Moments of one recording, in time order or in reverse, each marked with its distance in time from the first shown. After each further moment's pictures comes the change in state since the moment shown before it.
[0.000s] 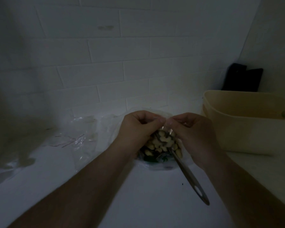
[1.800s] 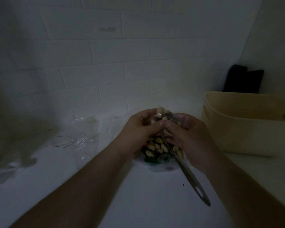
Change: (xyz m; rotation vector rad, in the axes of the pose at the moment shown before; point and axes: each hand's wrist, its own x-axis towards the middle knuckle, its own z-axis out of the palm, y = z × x) left_hand 0.007 -0.007 -0.009 -0.178 -0.252 -0.029; right_hand -0.006 0.000 0.006 0.318 -0.185 0.134
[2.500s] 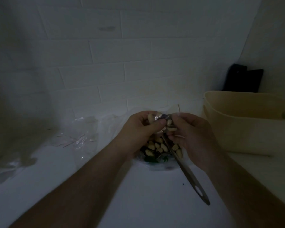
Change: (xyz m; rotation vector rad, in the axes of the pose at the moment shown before) left_hand 0.004 -0.005 -0.003 0.123 0.051 0.010; right_hand 0.004 -0.002 -0.005 0.041 0.088 0.061
